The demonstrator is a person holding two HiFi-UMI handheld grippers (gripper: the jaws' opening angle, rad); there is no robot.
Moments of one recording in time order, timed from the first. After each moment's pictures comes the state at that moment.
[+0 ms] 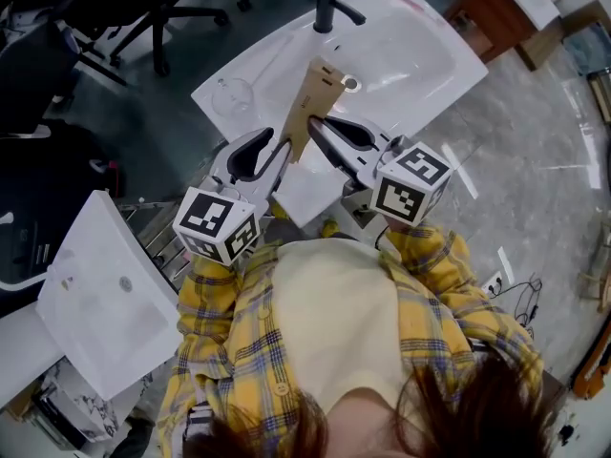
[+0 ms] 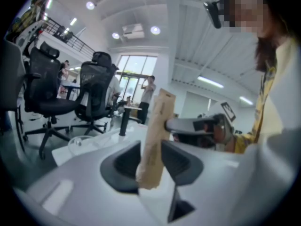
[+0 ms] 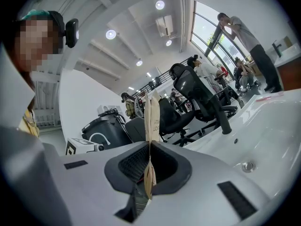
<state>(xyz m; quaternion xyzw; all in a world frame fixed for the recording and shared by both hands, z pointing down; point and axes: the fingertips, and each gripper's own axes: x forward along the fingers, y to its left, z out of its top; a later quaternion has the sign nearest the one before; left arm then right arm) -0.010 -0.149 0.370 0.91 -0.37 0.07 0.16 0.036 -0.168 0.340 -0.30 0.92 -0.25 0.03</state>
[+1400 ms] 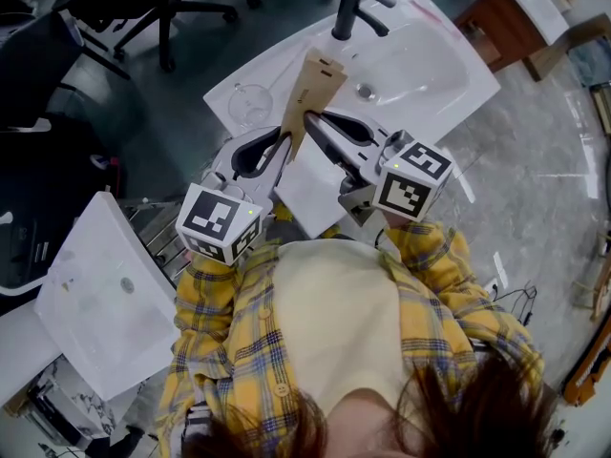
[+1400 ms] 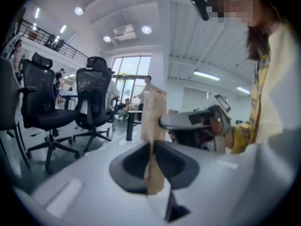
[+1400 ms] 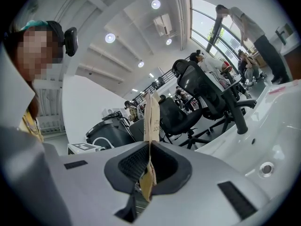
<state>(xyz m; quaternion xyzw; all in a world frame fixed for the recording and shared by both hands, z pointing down) -0.032 -0.172 0.363 0.92 -0.37 0.09 0.11 -0.001 -0.194 0.331 -0.26 0.92 -0.27 0.05</state>
